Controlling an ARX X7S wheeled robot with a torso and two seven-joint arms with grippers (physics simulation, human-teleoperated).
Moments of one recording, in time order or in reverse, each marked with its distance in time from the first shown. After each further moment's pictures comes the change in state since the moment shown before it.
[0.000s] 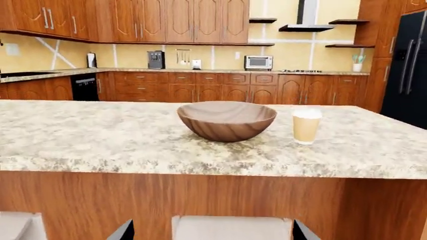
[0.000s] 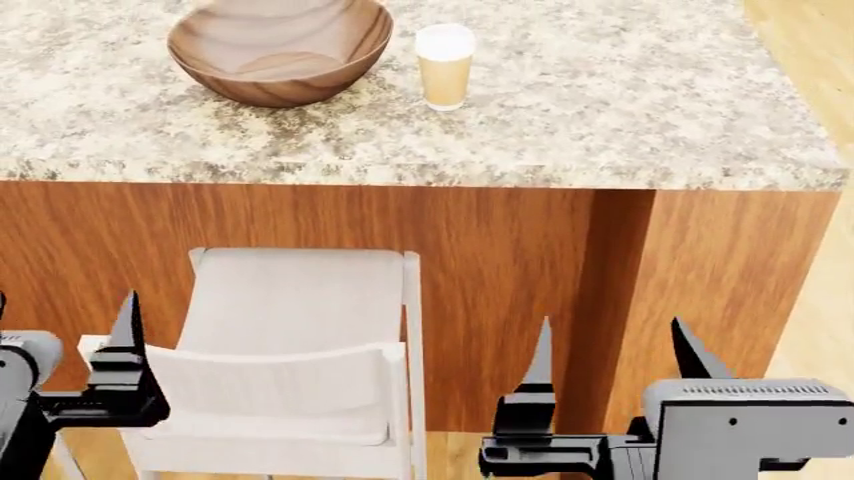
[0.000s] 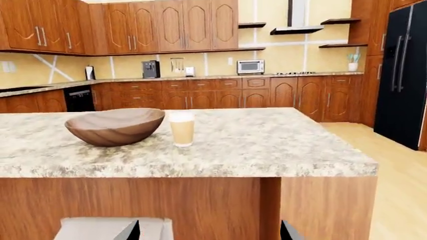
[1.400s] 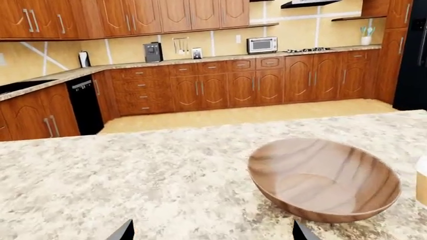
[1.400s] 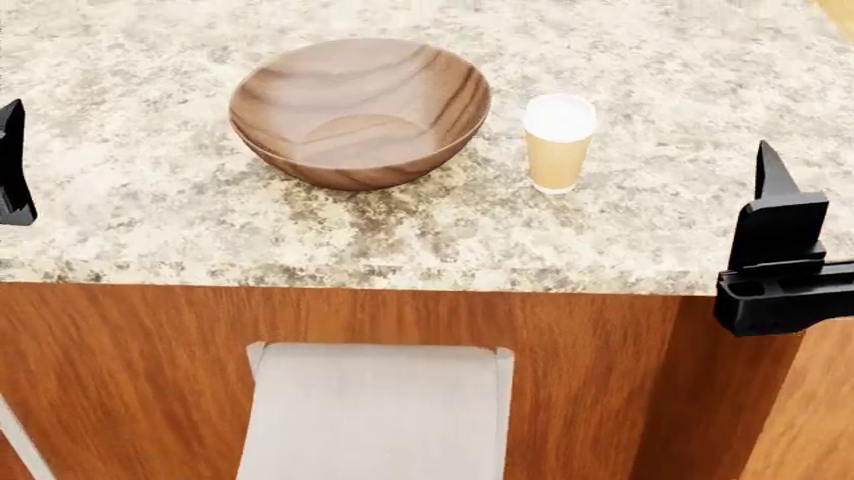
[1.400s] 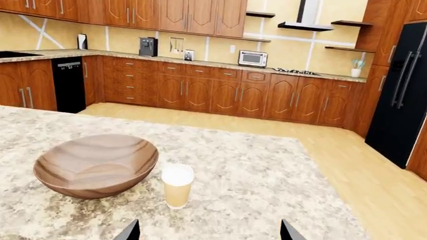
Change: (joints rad) left arm -0.636 -0.239 -0.073 -0.173 -0.265 -0.552 0.103; right arm 0.643 0.477 0.406 -0.026 0.987 0.840 0.296
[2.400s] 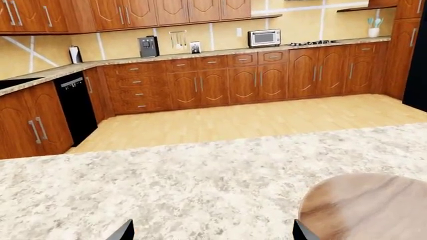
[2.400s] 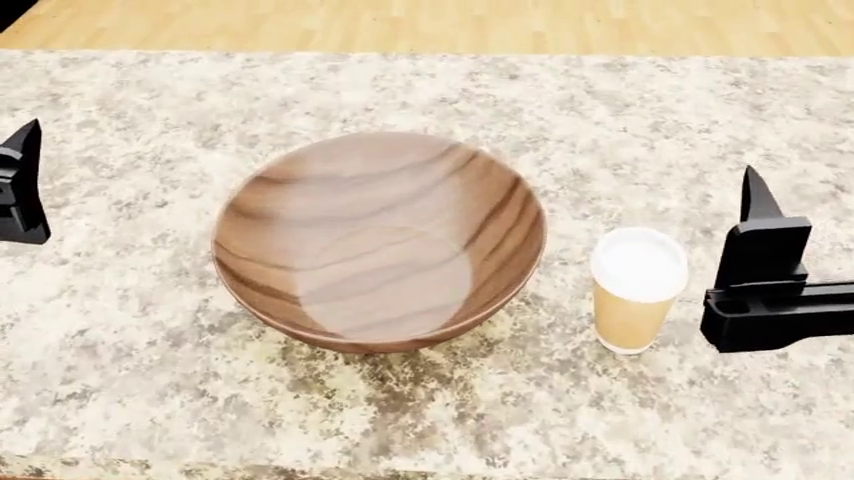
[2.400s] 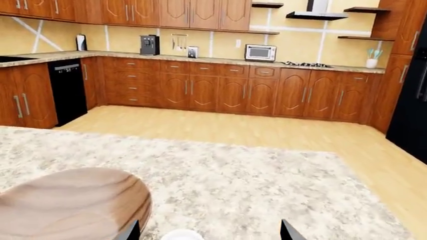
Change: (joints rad) left arm 0.029 -0.008 0.023 -0.013 -0.004 0.031 0.013; right arm -0.103 -0.015 0.002 -0.008 -0.058 -0.083 -0.039
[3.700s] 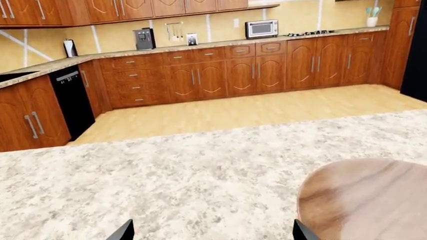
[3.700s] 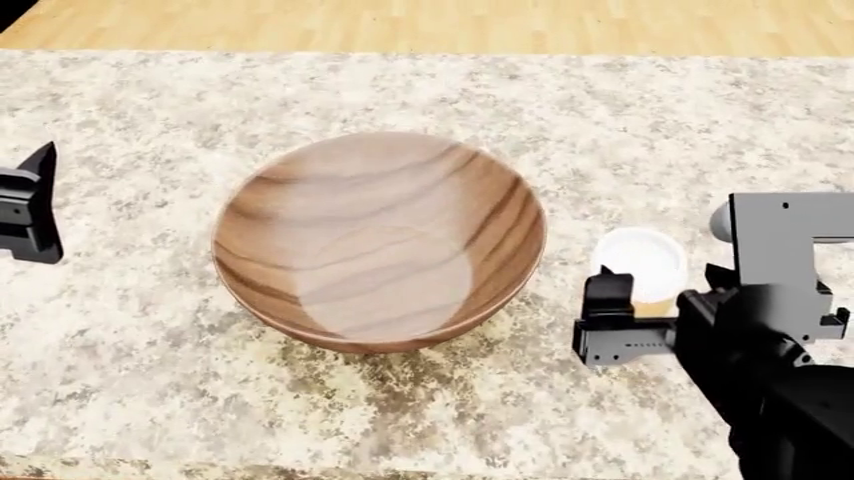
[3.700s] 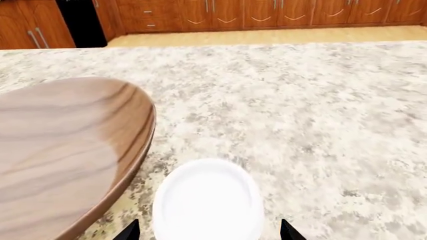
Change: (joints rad) left arm 0.029 -0.009 0.032 -0.023 0.004 0.036 0.007; right arm 0.042 -0.258 -0.504 0.601 -0.588 -0.349 -0.410
